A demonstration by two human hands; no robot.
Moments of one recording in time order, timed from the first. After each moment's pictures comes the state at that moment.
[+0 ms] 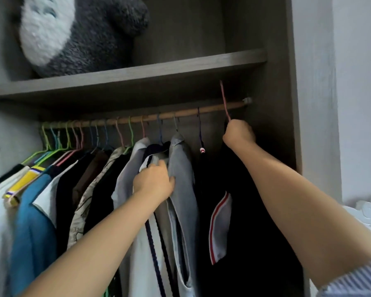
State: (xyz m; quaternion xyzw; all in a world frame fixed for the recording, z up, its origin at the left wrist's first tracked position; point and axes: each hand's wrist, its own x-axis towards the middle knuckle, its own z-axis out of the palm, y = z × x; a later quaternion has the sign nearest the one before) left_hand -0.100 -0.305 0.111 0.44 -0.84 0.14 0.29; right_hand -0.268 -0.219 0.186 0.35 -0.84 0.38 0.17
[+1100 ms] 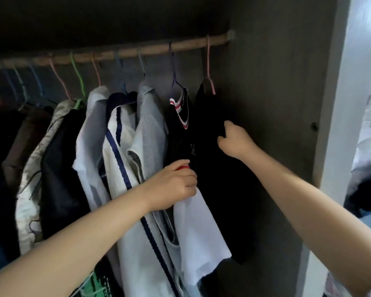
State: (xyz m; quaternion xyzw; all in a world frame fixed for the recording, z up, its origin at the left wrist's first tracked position) left_hand -0.129 -0.371 0.017 -0.22 -0.87 0.38 0.22; right_hand -0.267 -0.232 0.068 0.38 -0.84 0.38 0.07
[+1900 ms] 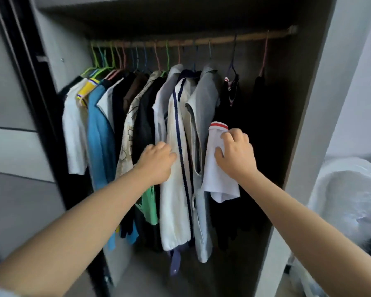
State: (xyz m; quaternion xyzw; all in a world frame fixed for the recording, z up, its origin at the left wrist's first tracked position) left_hand 0.003 -0.242 -0.006 0.34 -0.89 0.27 0.13; right_hand -0.164 -0.138 0.011 0.55 -0.77 0.26 0.20
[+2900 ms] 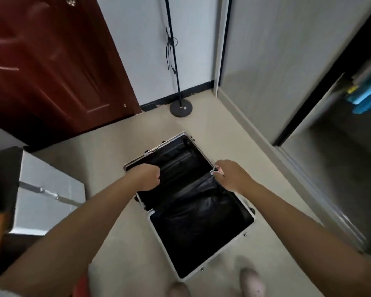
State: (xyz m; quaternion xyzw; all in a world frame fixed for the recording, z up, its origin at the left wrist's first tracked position) left_hand 0.648 0.189 -0.307 0.79 -0.53 -0.26 -0.18; right_hand 0.440 0.082 -0.345 0.86 -0.41 -0.05 -0.29
